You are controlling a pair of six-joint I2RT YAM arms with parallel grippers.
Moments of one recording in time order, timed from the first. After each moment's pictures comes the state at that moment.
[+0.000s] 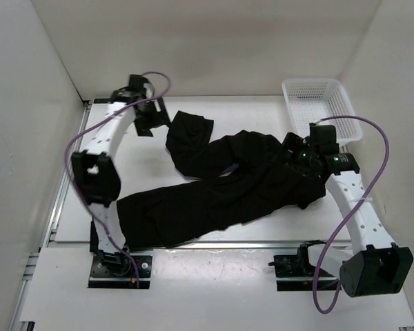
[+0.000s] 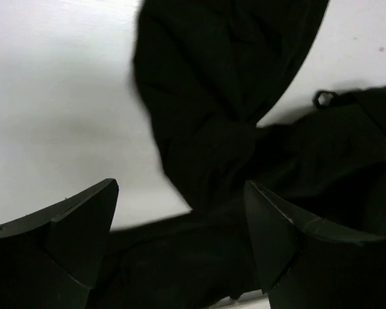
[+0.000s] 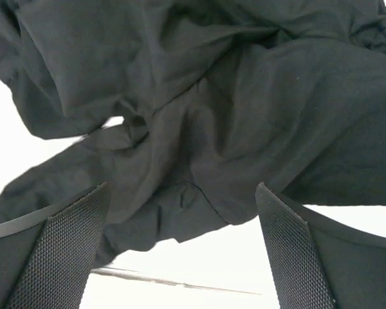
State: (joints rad) left arm -0.14 1.90 1.85 -0.95 0.14 -0.46; right arm 0.14 1.12 1.05 -0.77 -0.13 0.52
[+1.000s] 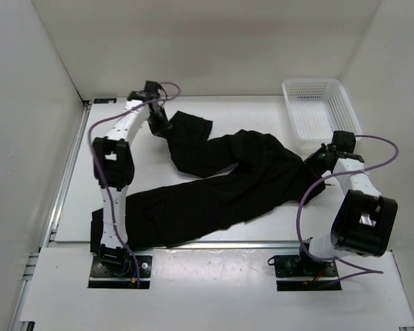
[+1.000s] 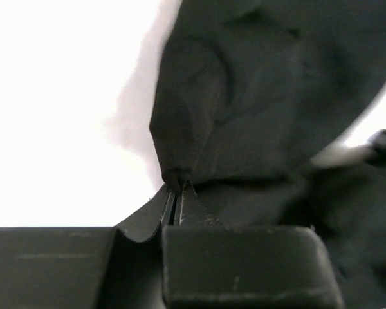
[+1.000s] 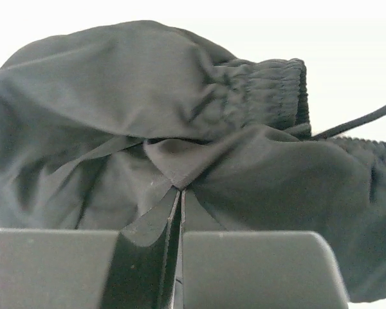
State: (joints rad) left arm -0.21 2.34 2.11 -1.01 0.13 -0.49; right arm -0.23 1.48 0.91 -0.45 -0.28 0.66
